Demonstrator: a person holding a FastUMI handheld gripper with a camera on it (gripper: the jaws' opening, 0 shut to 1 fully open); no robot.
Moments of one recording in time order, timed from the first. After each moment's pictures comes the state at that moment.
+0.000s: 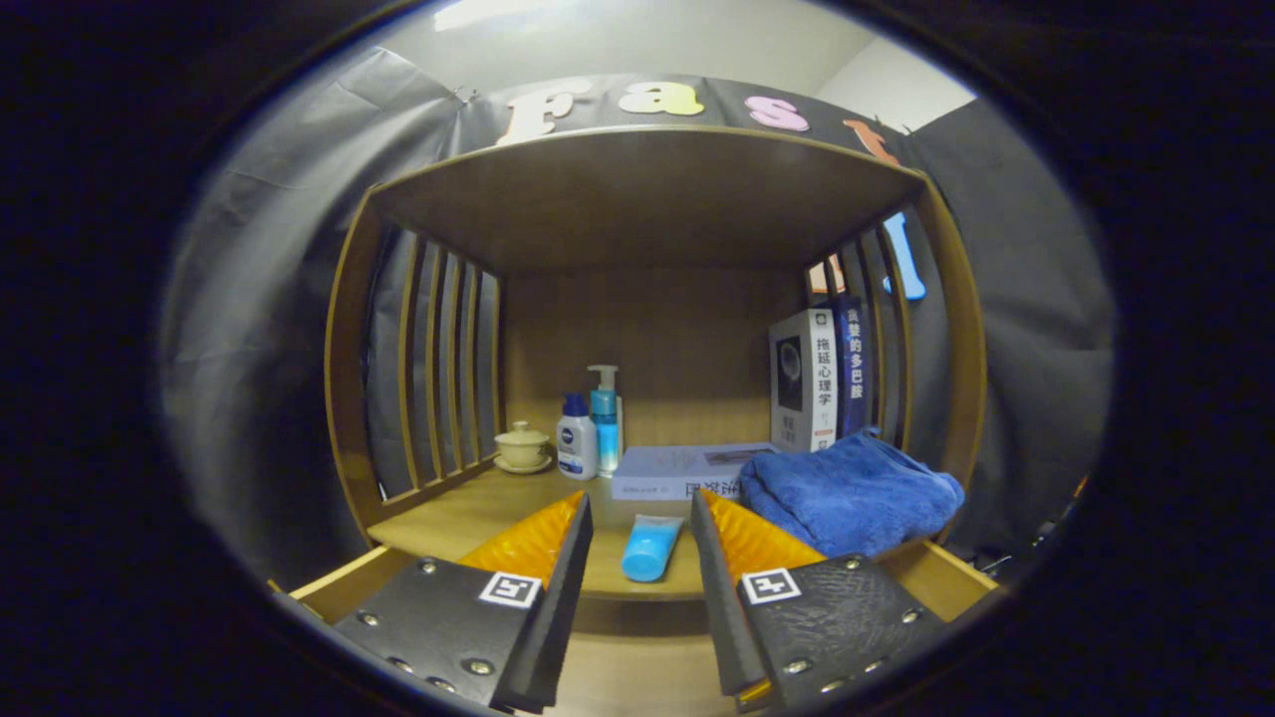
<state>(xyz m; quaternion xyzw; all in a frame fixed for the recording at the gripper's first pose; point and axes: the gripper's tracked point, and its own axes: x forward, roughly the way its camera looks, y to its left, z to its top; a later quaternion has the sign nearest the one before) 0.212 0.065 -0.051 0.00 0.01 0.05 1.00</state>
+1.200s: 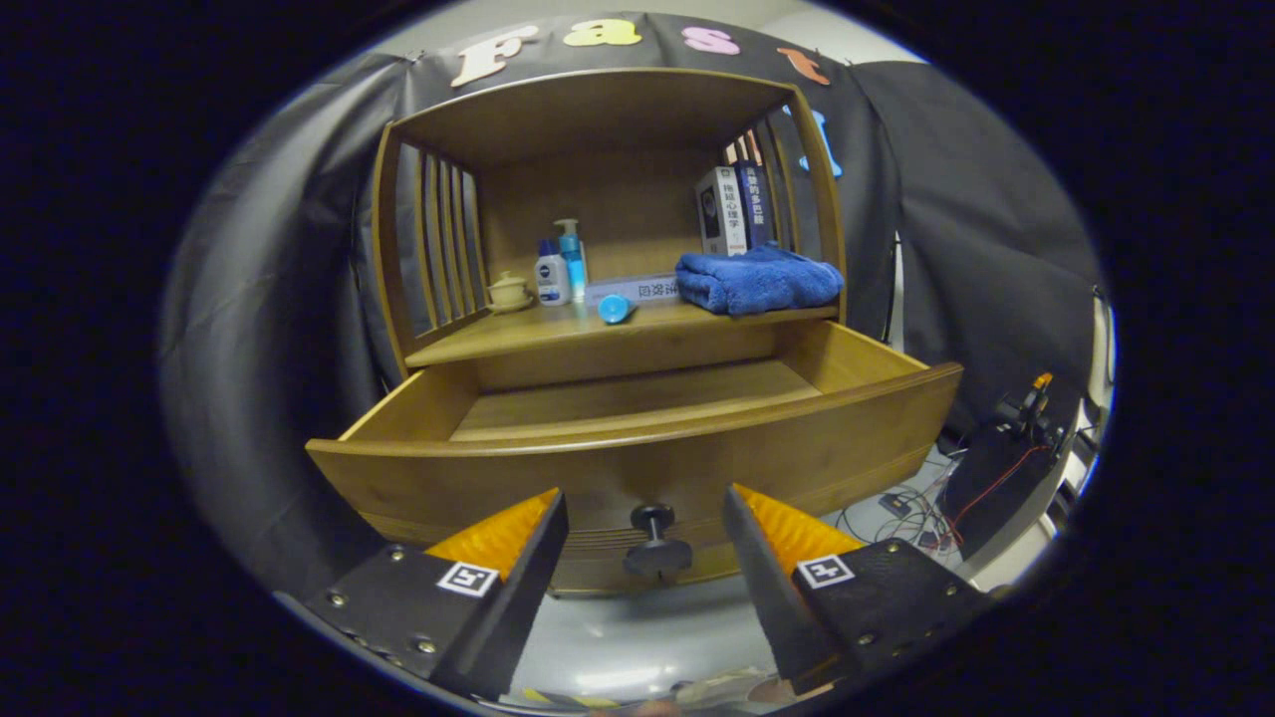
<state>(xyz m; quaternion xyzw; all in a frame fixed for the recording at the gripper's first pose) 0.033 0.035 -0.186 0.04 0.19 -0.01 0.98</state>
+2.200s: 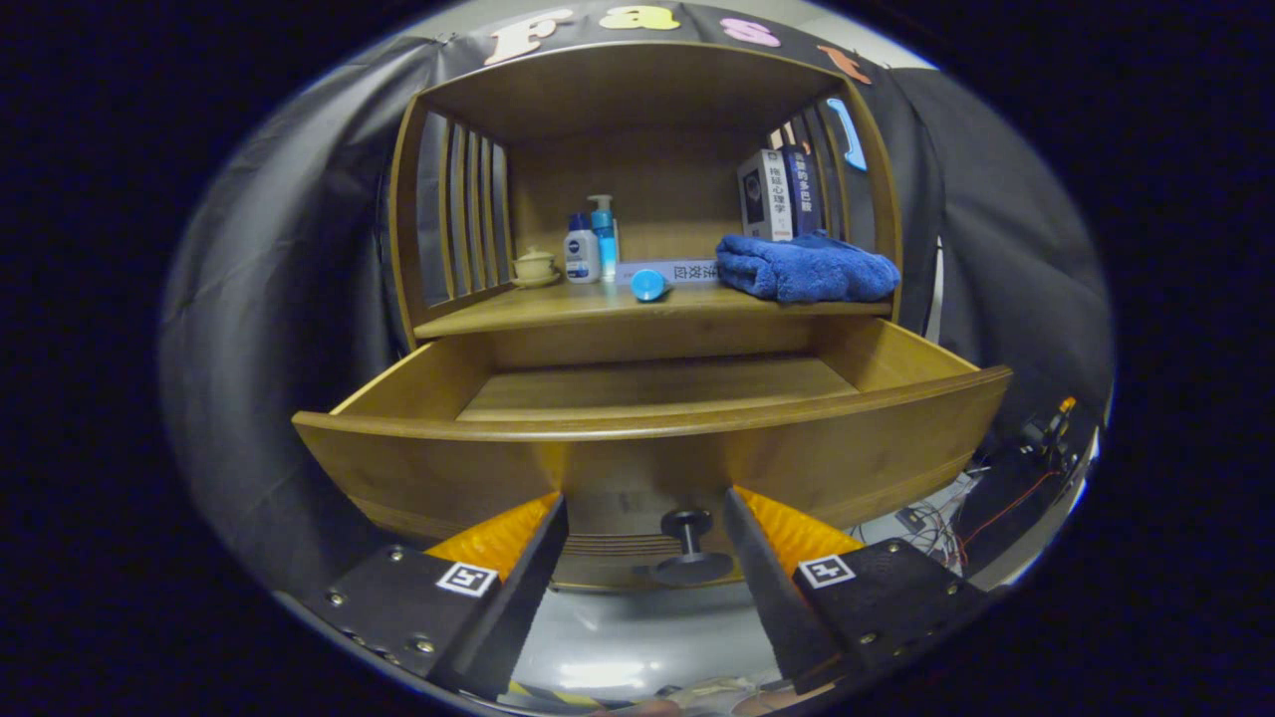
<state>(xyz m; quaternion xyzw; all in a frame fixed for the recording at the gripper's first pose) 0.063 0.051 -0.208 0.00 0.21 0.03 0.98</state>
